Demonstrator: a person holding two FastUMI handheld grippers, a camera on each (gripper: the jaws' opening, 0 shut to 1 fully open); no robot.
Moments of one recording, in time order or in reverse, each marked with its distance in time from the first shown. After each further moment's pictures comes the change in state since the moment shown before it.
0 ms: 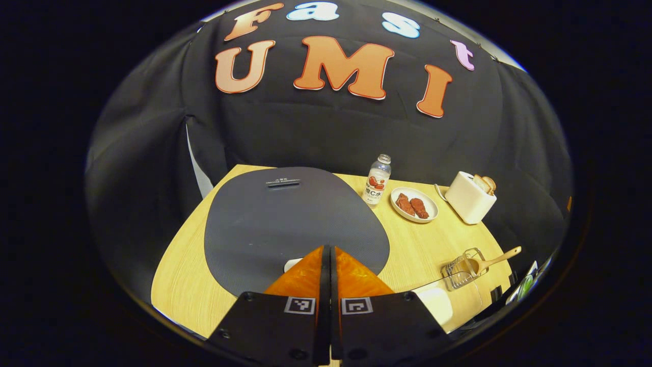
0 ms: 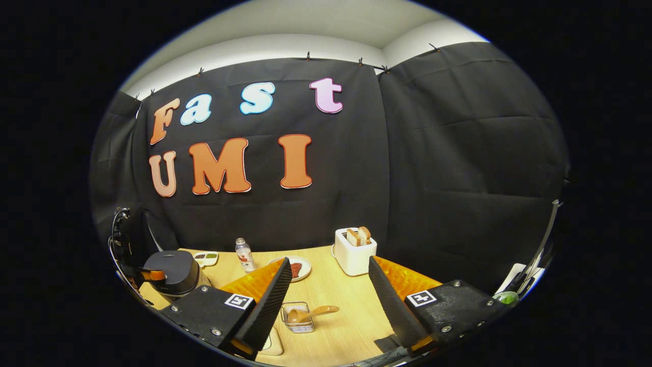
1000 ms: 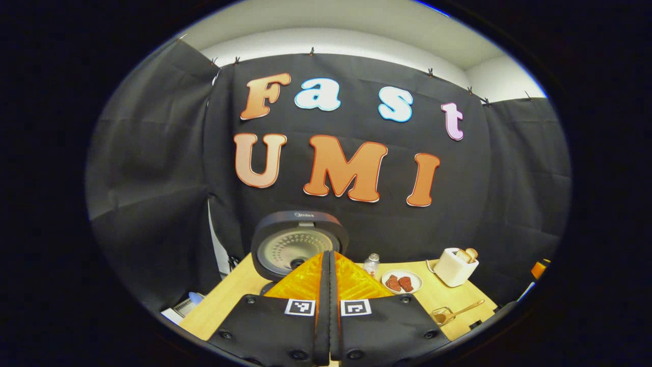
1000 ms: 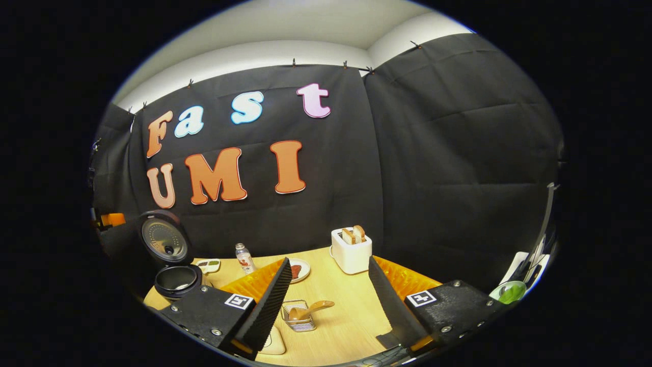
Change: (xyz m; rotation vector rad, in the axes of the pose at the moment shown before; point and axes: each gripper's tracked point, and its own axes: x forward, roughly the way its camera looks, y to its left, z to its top) left arm -0.171 -0.010 0.178 0.045 -0.511 0.082; right arm -0.018 -0.017 -0.012 0.102 -0.015 -0.005
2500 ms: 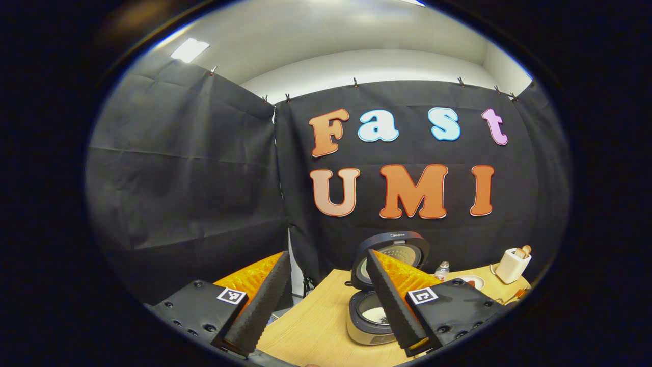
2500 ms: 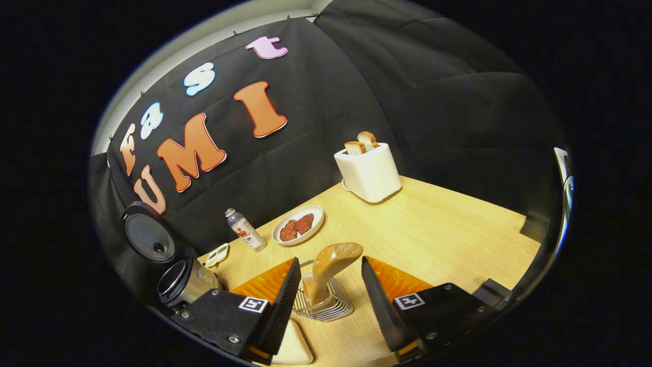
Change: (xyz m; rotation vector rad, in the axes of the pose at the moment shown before) left arm -0.107 0.122 0.024 0.094 -0.115 0.369; right arm 0.113 0.025 -0.197 0.310 0.293 0.046
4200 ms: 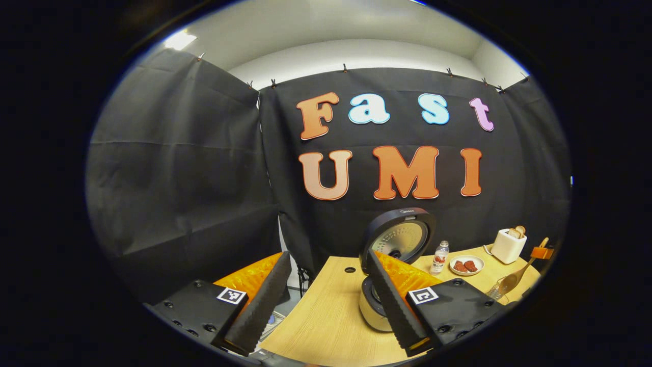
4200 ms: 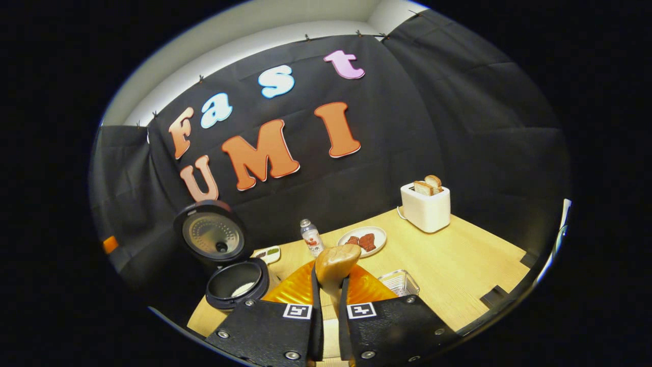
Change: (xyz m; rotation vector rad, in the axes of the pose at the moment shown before) left arm 0.023 0.058 -0.036 0.024 0.067 -0.143; right arm -0.108 0.179 0.019 -0.242 -0.085 0.162
